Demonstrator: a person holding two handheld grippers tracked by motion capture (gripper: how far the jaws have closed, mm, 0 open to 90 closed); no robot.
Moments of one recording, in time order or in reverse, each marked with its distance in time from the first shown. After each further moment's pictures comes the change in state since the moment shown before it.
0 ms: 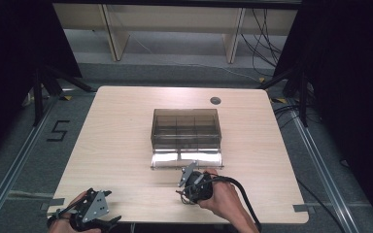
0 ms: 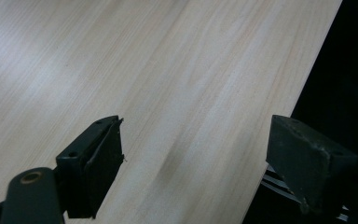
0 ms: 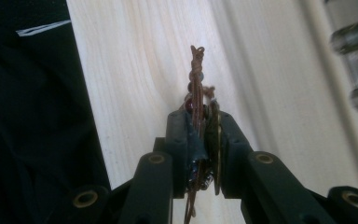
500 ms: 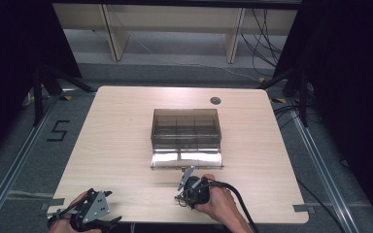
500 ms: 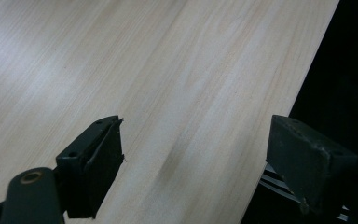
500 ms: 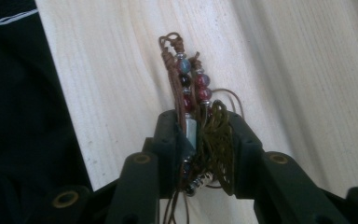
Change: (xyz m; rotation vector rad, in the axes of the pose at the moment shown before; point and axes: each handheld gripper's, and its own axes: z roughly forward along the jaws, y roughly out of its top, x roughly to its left) left arm -0.002 0.001 0.001 -0.003 -0.011 0.005; right arm 0.001 -0.008 0.032 0.060 0.005 0.071
